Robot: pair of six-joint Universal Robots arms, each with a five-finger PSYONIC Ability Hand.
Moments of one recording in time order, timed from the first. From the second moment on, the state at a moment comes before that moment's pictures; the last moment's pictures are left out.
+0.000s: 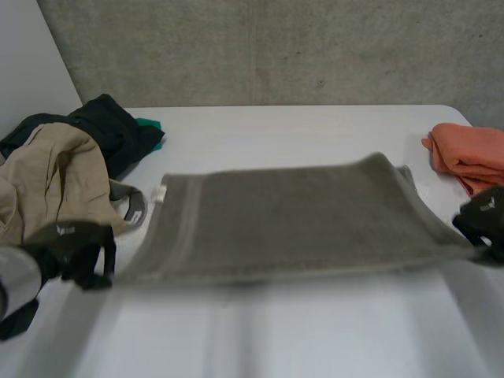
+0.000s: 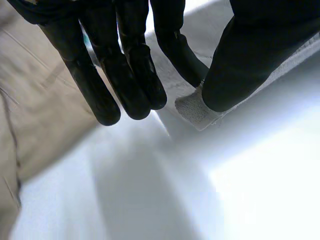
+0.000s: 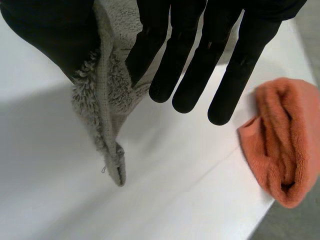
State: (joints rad) left arm 4.64 -1.55 -1.89 2.76 -1.36 3.52; right arm 1.42 -1.32 1.59 0.47 1.27 1.92; left_hand 1.15 1.20 1.20 1.20 0.97; right_hand 1.12 1.18 1.19 1.20 0.97
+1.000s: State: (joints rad) left arm 4.34 -2.06 -1.16 3.21 -1.59 3.25; right arm 1.77 -1.11 1.32 -0.52 1.36 2.32; left_hand 0.19 0.21 0.21 0.20 0.05; right_hand 1.12 1.18 1.19 1.20 1.02
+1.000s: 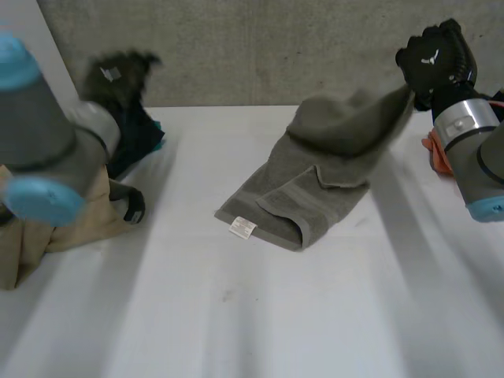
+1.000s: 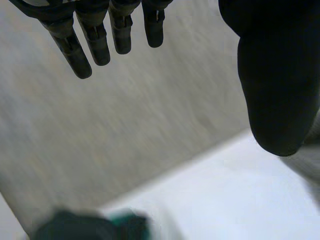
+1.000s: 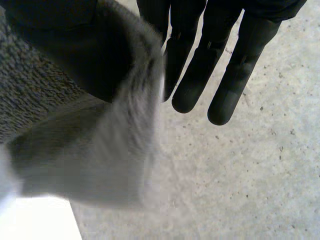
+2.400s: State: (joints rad) left arm 4.28 -1.68 -1.35 3.01 -1.55 3.18; right arm 1.70 -1.37 1.34 0.12 1.33 2.43; left_hand 1.15 1.20 1.19 1.20 0.97; right_hand 1.12 1.18 1.19 1.20 1.02
